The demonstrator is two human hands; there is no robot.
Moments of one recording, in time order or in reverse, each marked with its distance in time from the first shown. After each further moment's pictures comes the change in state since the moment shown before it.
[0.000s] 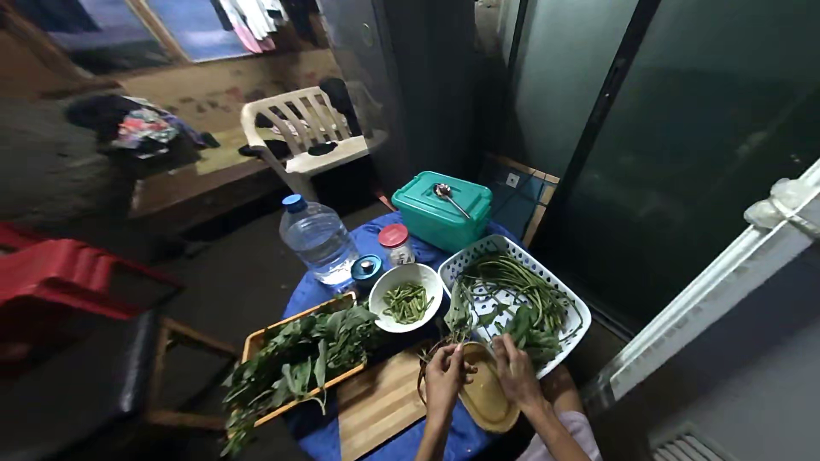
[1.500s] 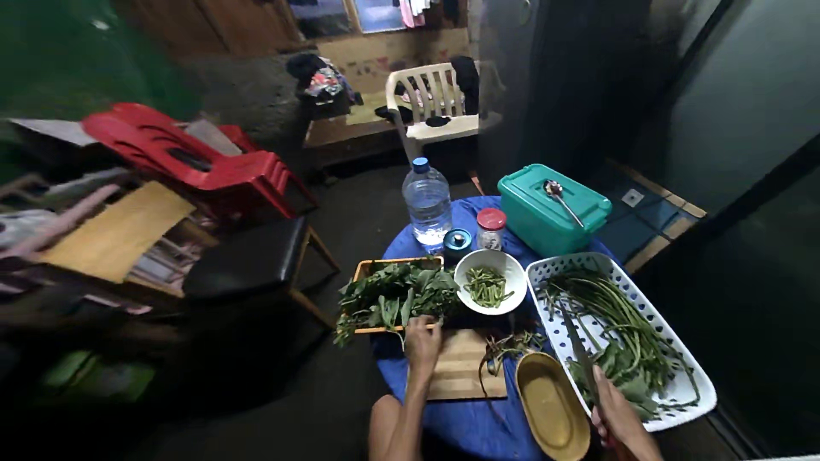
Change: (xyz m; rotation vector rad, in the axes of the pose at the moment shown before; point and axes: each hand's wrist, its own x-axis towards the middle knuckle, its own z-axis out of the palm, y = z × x) left_hand 0.059 -0.019 -0.187 0.821 0.543 -0.016; right_hand 0.021 0.028 -0.017 0.054 -0.367 0.522
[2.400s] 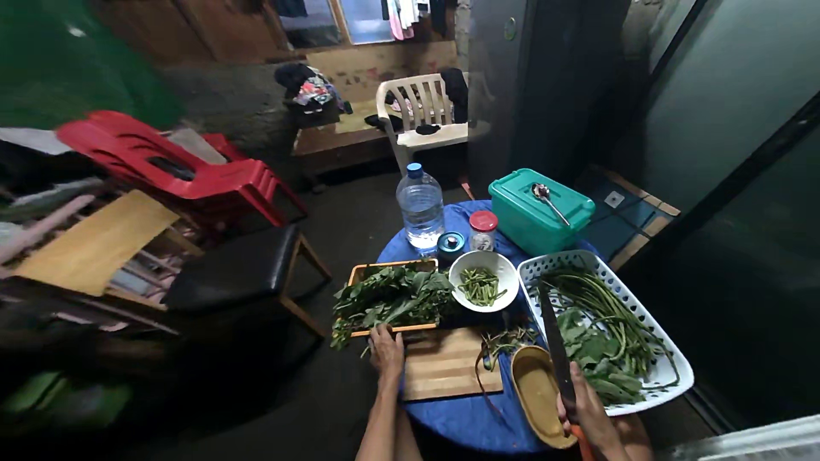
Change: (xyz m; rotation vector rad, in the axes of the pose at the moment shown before) left_hand 0.023 -0.076 -0.015 0.101 0.151 -0.113; right_hand -0.055 -0.017 0.038 0.438 -0.141 -0.216
